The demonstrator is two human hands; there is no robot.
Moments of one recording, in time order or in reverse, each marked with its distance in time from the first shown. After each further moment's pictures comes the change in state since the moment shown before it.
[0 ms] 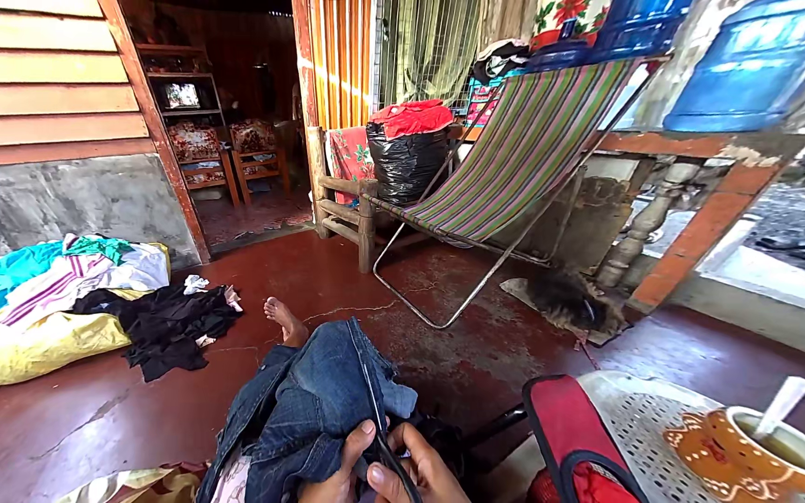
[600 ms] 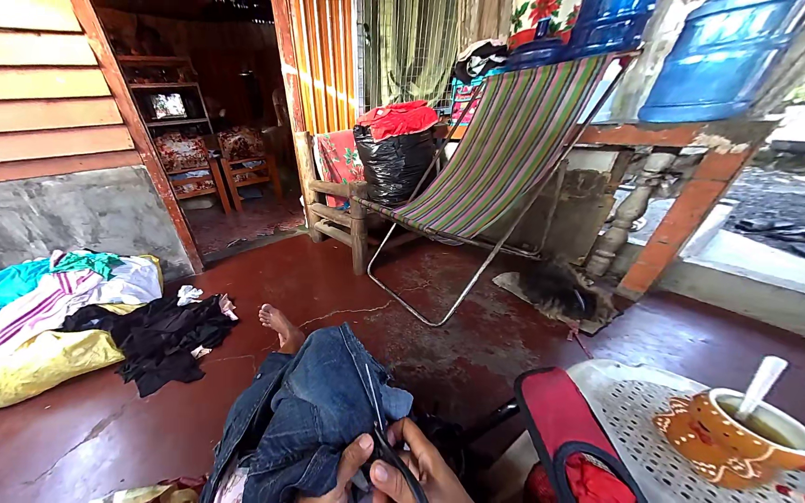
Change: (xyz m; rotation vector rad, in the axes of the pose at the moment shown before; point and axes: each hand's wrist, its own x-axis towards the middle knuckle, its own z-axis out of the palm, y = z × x) left_hand -0.005 0.000 -0.007 0.124 -0.063 0.124; right_hand 0.002 0.000 -0.005 0.073 -0.015 -0.063
